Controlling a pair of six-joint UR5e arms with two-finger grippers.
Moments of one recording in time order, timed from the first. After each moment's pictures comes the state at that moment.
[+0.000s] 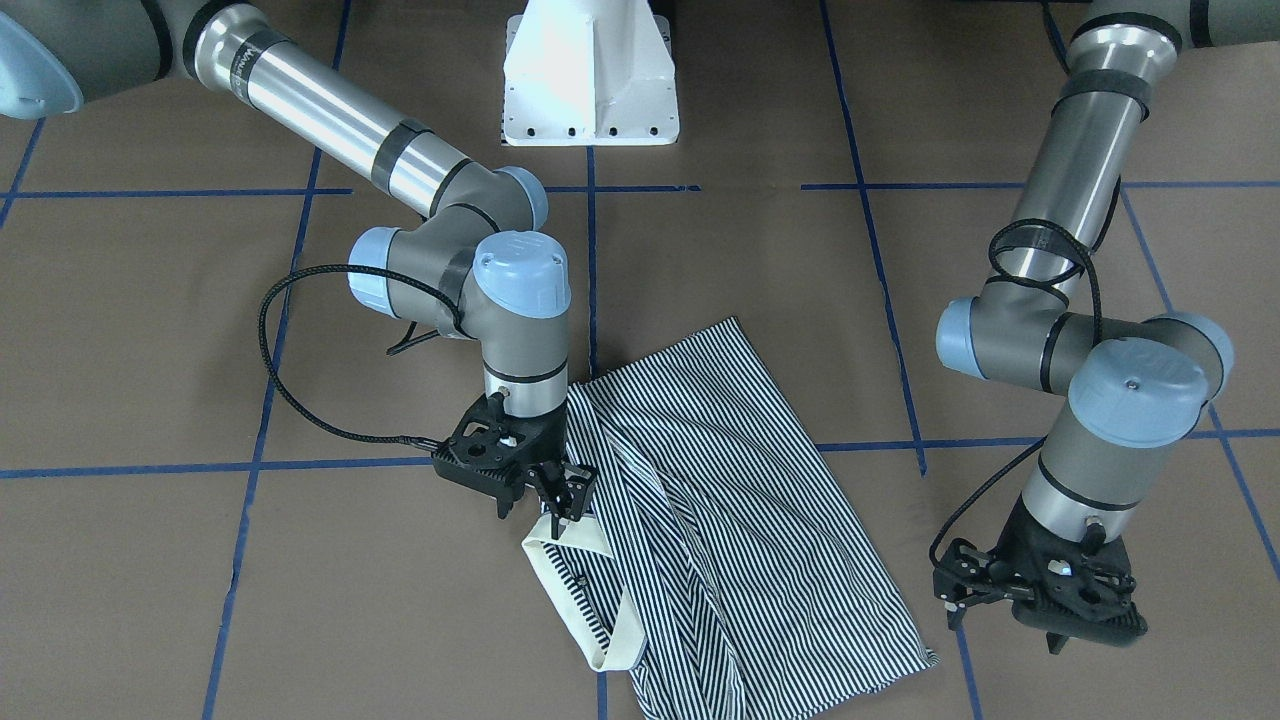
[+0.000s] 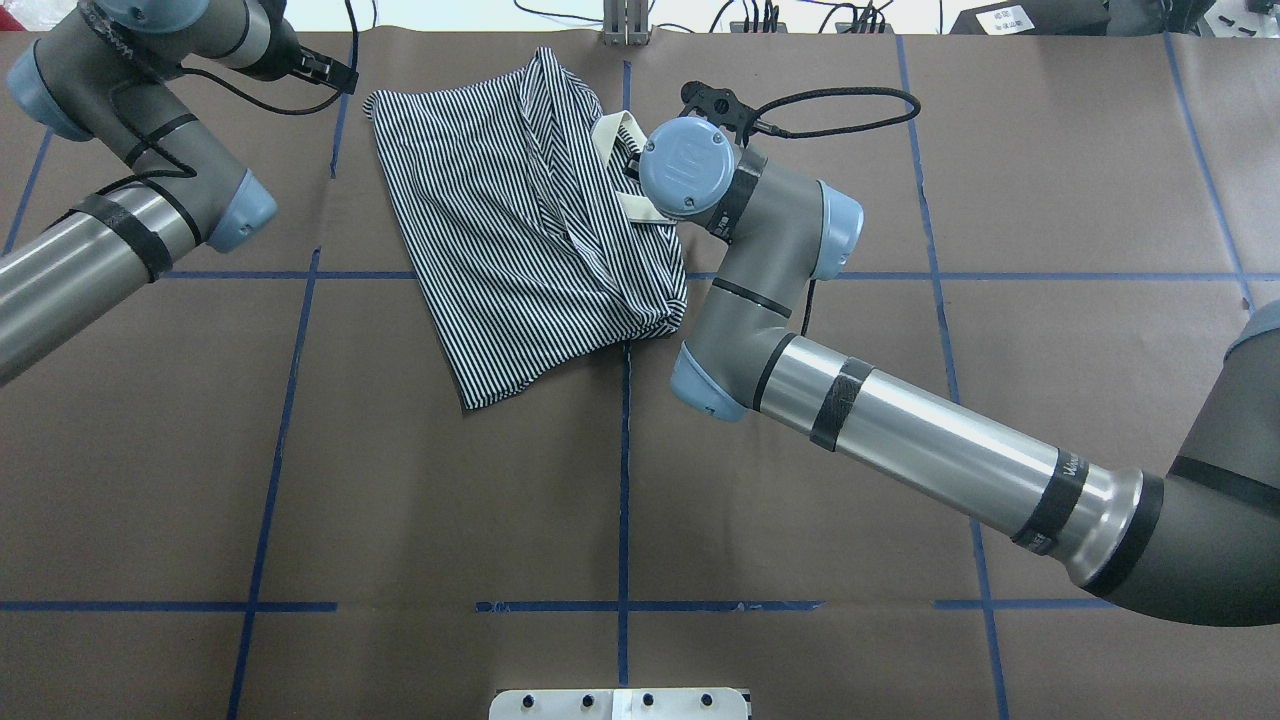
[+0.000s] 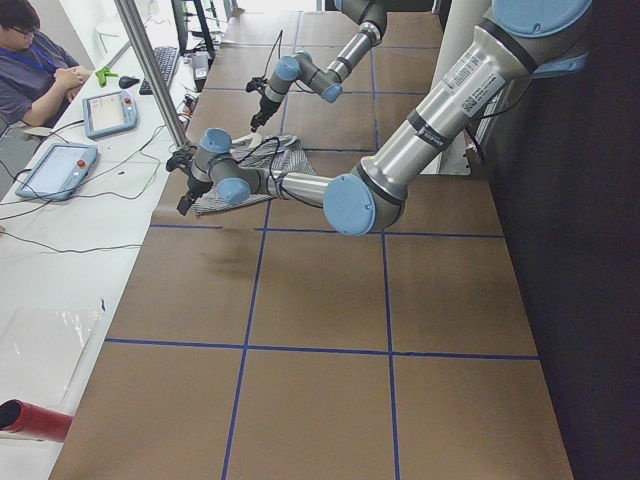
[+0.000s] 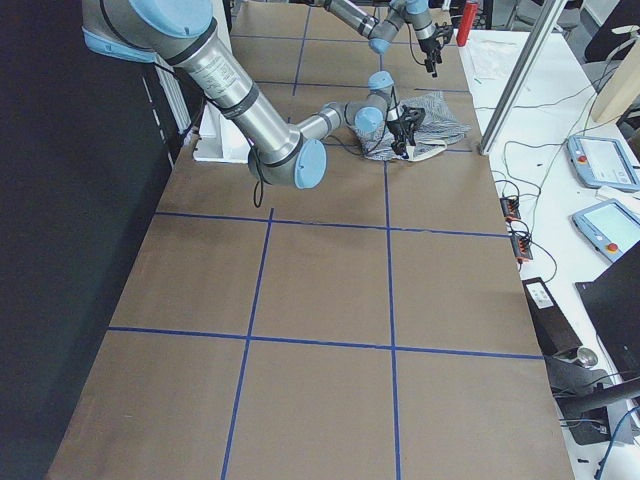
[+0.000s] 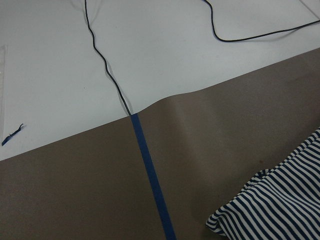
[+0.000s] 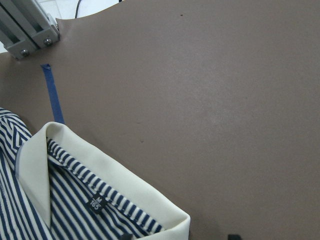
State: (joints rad) left arm -1.02 -2.33 -0.91 -2.37 -1.84 -0.56; right arm 0.63 -0.63 1.05 -1.16 1.50 1.60
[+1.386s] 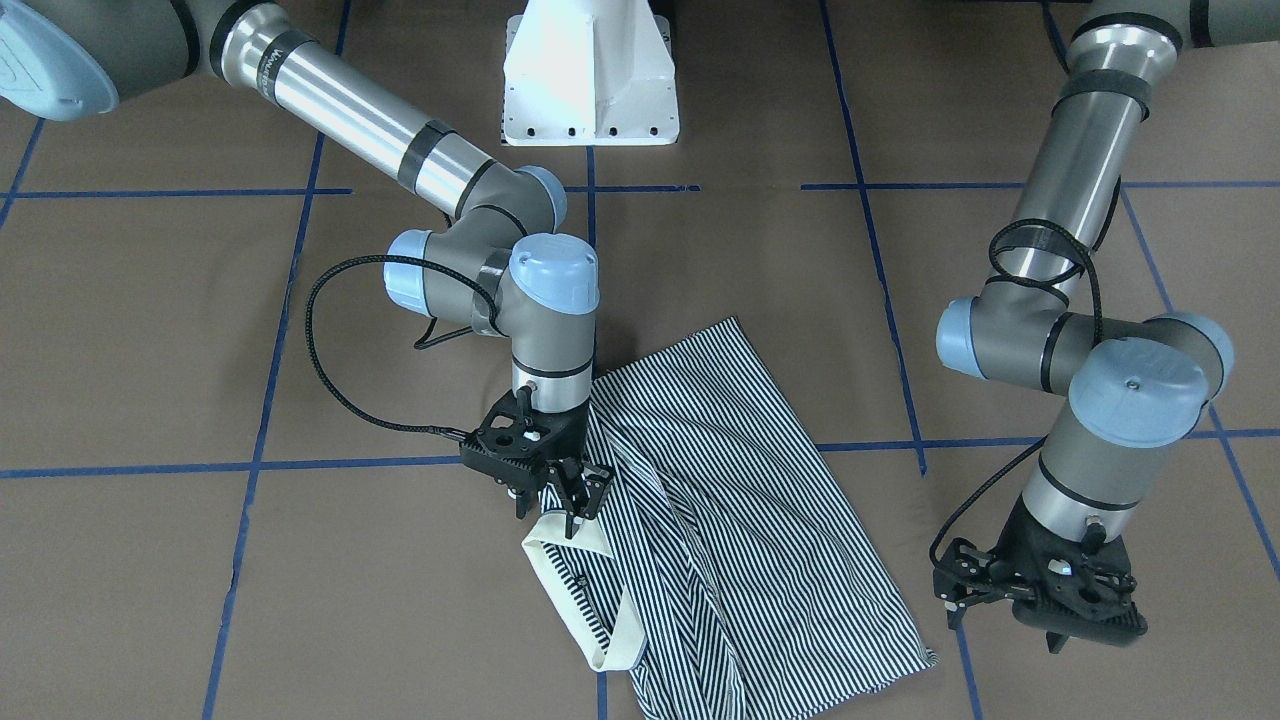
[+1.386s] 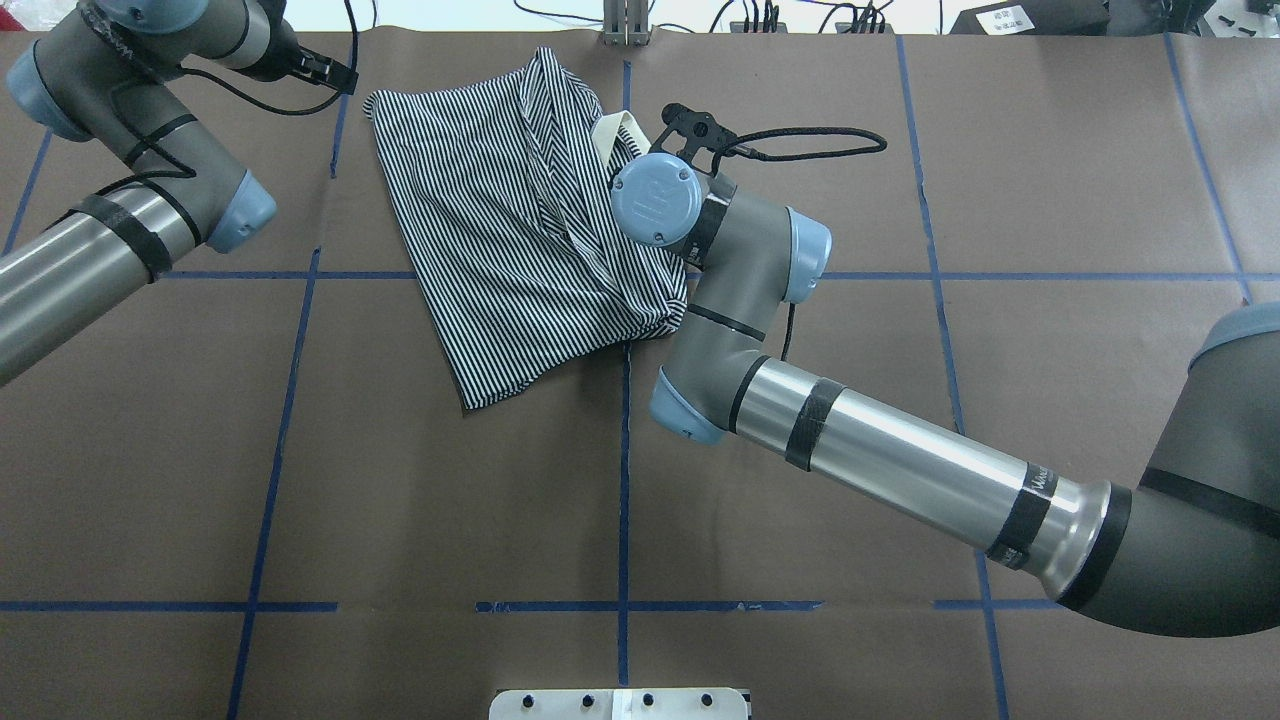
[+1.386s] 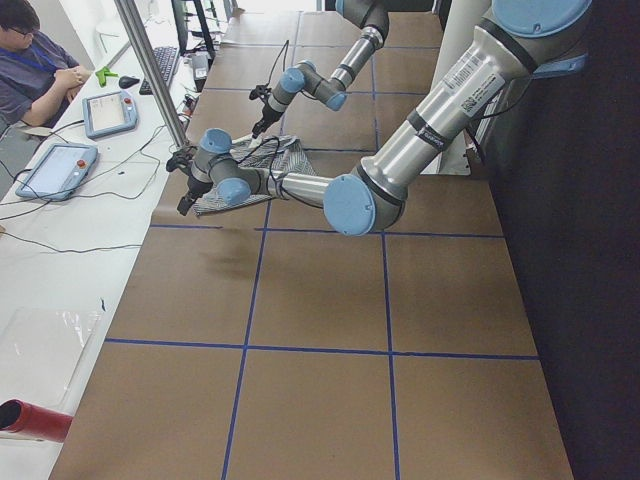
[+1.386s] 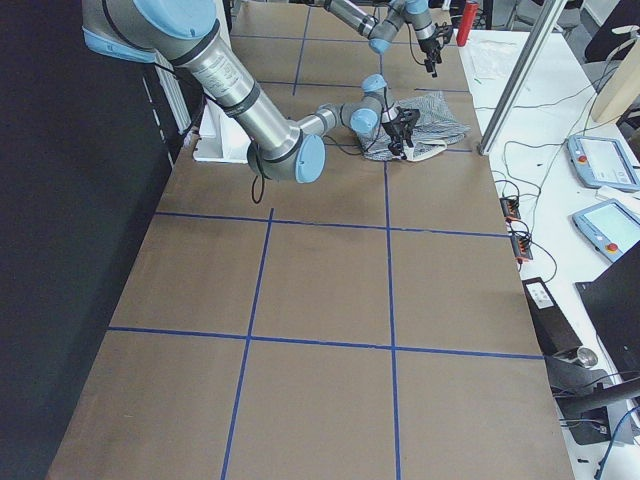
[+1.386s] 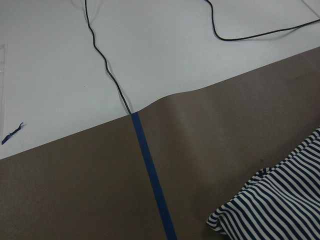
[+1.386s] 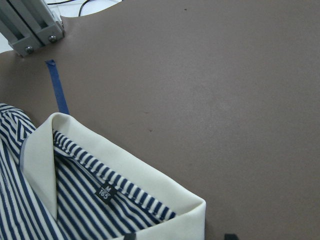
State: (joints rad) left arm -1.02 -2.33 -0.91 -2.37 -1.84 -0.56; right arm 0.59 -0.59 0.98 -1.14 1.42 1.65
